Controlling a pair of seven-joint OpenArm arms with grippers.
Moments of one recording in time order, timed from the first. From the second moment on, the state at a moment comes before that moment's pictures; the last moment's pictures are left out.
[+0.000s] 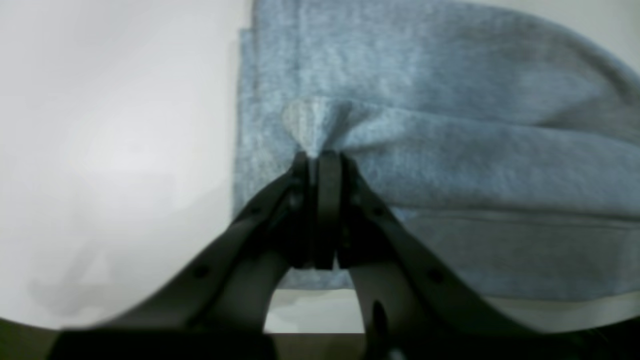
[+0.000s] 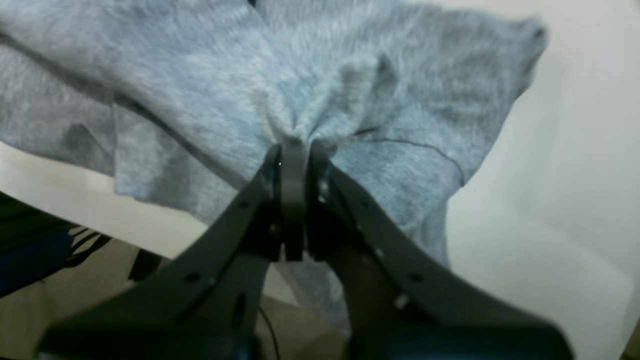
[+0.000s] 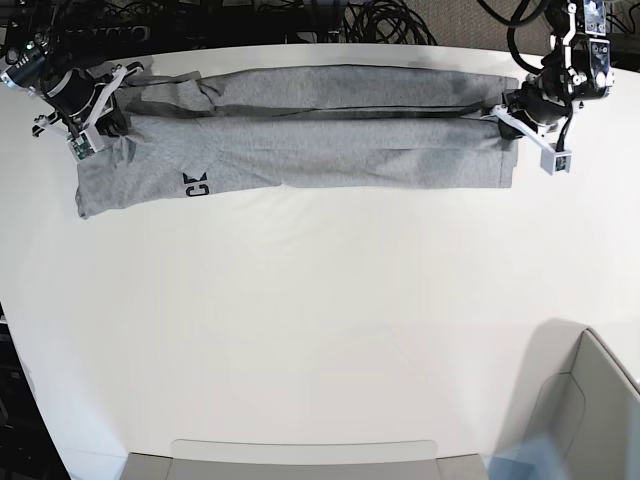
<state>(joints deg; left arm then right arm) 28.9 -25.8 -15.3 111.3 -38.1 4.0 60.3 -32.3 24.1 27.7 116.5 30.6 35.8 -55.3</state>
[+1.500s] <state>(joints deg) 22.1 -22.4 -19.1 90.7 -52.8 11.2 56.4 -27.7 25.3 27.4 110.0 30.1 35.8 -52.2</state>
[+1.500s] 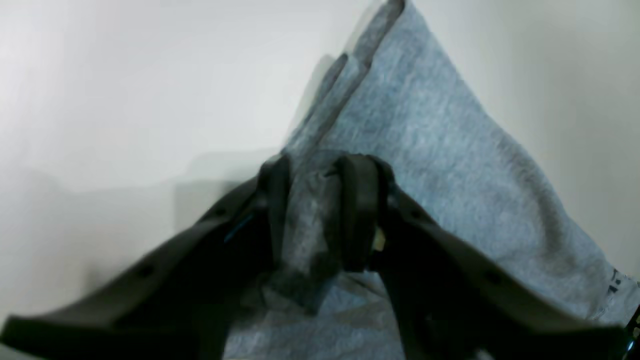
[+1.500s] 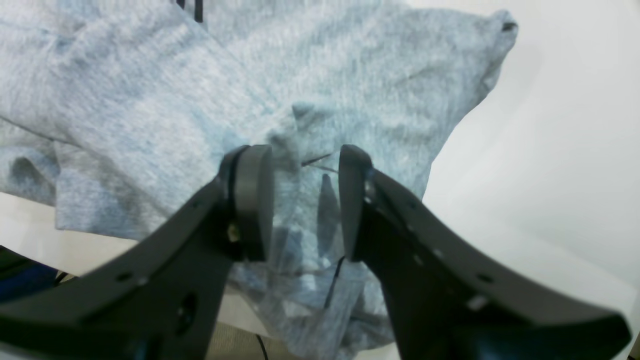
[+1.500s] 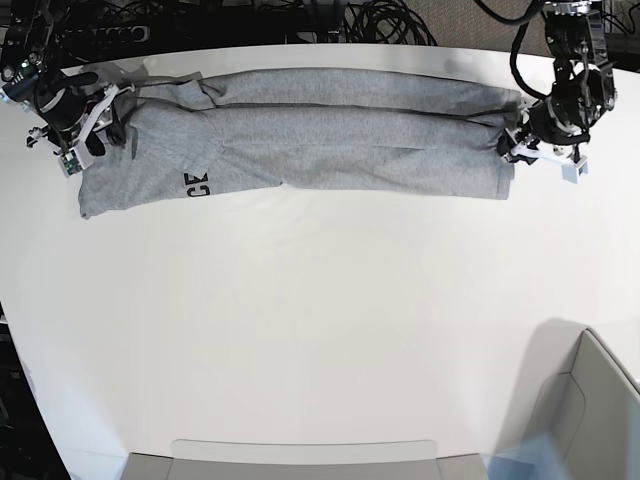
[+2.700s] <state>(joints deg) 20.1 -23.7 -20.8 94.8 -62.1 35.4 59.8 -25.5 25.3 20.6 109.7 30.0 35.8 -52.6</state>
